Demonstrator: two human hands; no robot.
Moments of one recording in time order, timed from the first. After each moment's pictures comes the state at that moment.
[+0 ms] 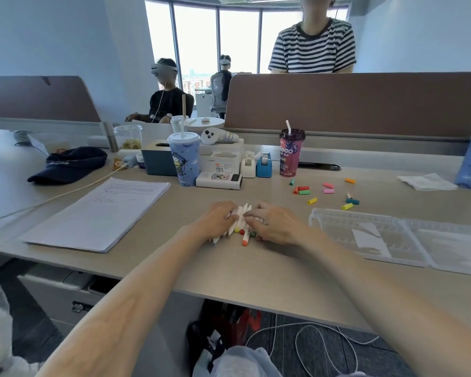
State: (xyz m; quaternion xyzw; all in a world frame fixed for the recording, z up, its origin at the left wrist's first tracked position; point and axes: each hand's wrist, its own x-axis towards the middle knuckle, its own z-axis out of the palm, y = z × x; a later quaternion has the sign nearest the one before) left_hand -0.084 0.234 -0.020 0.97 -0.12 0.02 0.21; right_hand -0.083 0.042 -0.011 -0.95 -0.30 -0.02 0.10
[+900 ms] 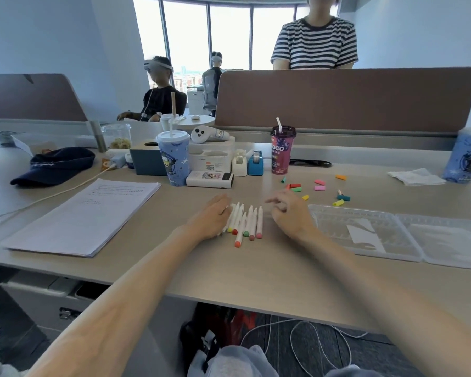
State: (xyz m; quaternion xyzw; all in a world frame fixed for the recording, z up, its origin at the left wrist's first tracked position) left_hand -0.081 0.222 -0.019 0.97 -0.10 0.02 0.23; right_hand -0.080 0.007 -0.019 -0.89 -0.17 -0.17 0.38
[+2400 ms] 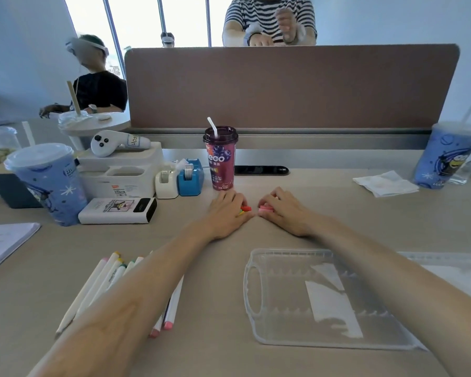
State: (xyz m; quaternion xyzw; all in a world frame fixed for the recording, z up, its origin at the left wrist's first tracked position) left_hand 0.121 0.046 -0.043 0.95 -0.26 0.07 0.13; right_hand 0.103 -0.158 -0.034 -0.97 -0.21 -0.02 0.12
